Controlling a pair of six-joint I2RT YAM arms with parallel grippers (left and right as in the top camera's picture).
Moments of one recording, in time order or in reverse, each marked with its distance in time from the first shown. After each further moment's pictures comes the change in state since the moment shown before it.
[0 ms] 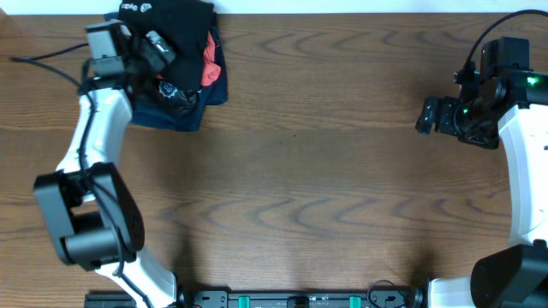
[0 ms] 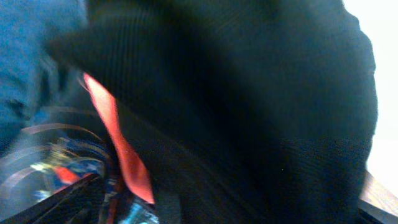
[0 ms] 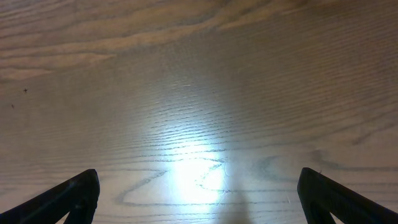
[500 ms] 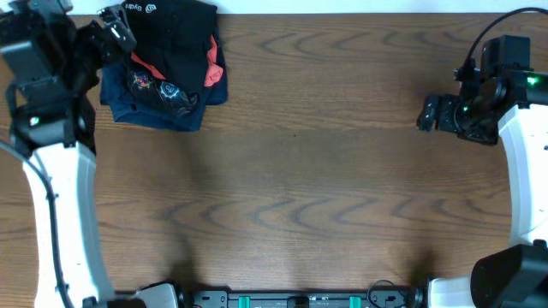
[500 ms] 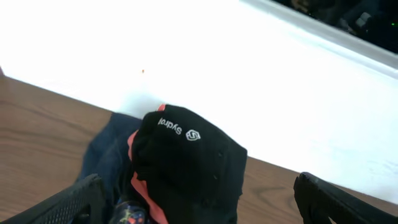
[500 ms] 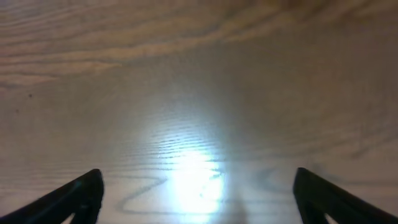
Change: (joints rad) left arm 0.058 -0.460 0.023 -0.107 0.007 0.291; right arm 0.000 0.000 0.000 0.039 -0.016 -0.037
